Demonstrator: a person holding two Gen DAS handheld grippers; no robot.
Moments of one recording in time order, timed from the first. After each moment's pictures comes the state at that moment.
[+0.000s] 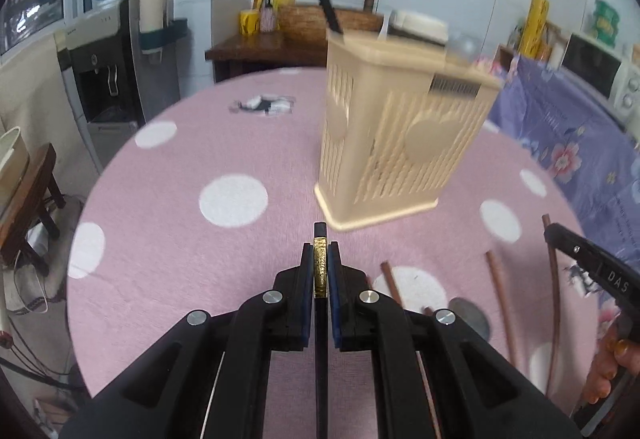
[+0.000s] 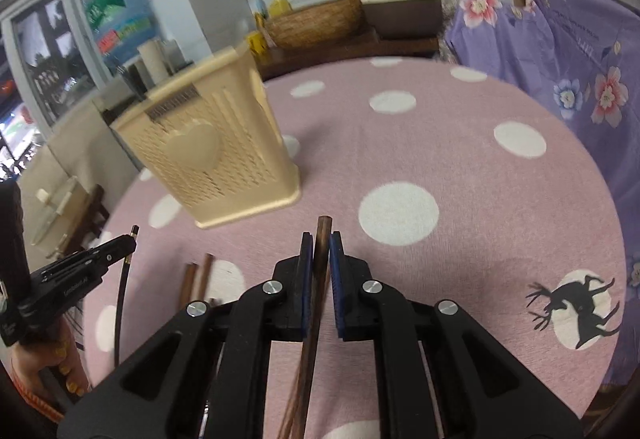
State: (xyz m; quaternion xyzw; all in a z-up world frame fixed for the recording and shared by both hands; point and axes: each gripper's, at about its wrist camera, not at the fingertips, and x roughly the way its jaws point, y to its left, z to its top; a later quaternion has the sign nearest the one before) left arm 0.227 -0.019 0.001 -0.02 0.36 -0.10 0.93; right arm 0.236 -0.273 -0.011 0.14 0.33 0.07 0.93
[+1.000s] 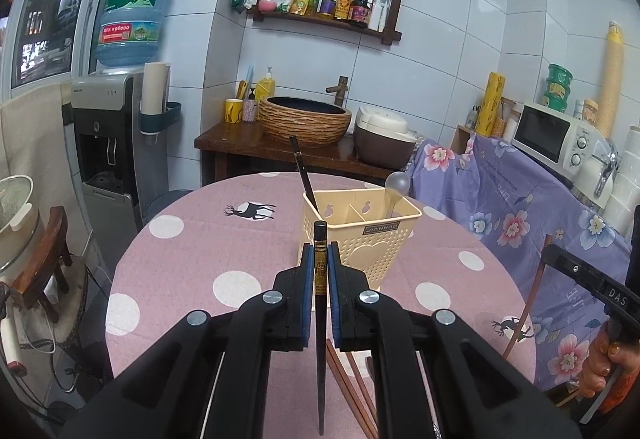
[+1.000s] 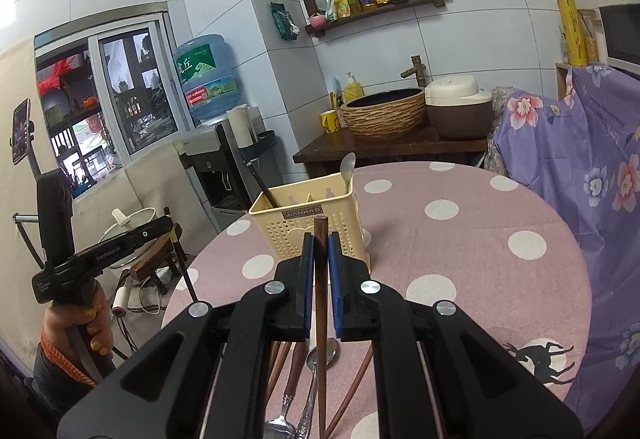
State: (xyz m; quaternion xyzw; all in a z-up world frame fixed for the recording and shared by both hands) left arm 0.174 0.004 0.089 -0.05 0.23 -0.15 0.96; right arm 0.160 -0.275 0.093 0.11 0.21 0.16 0.96
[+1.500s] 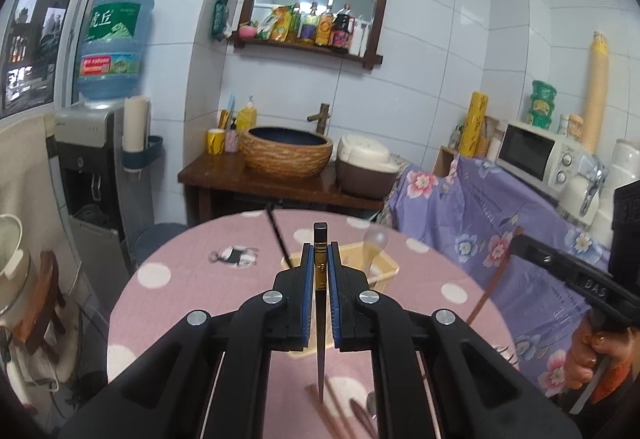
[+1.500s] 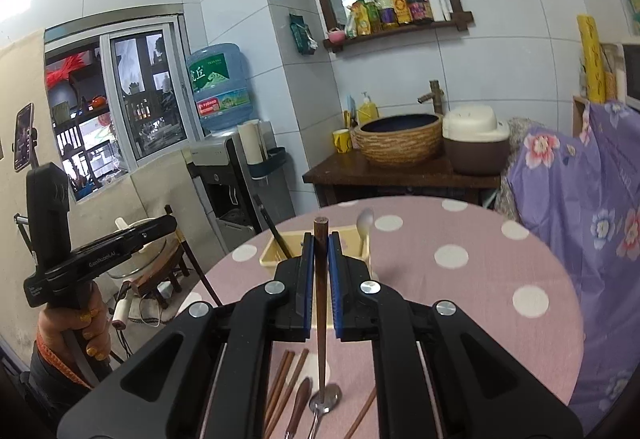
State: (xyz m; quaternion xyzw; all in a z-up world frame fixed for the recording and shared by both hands) left arm 0.196 -0.005 0.154 -0.05 0.19 -0.19 0.96; right arm 0.208 -0.257 0.161 0.08 0.18 0.18 0.96
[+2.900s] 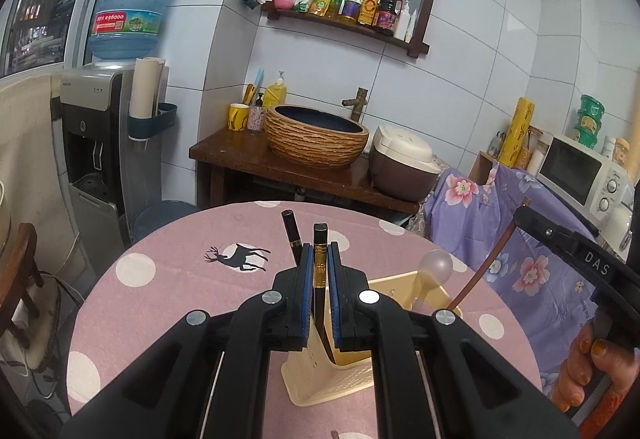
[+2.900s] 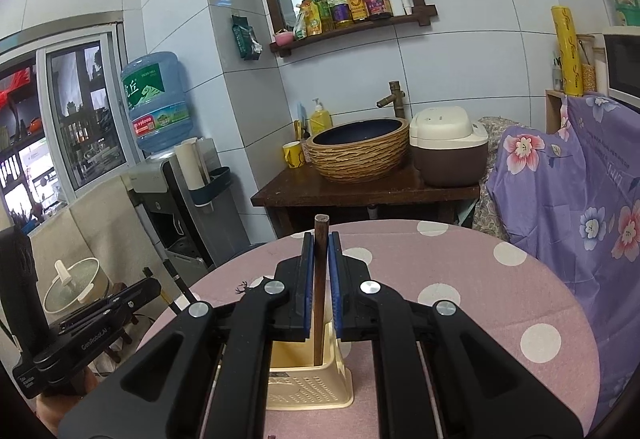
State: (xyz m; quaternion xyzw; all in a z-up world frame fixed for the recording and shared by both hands) left arm 0.290 -0.022 0.102 -0.10 0.23 -0.13 0.96; right arm 0.329 -0.244 0.131 0.11 0.18 0.08 0.97
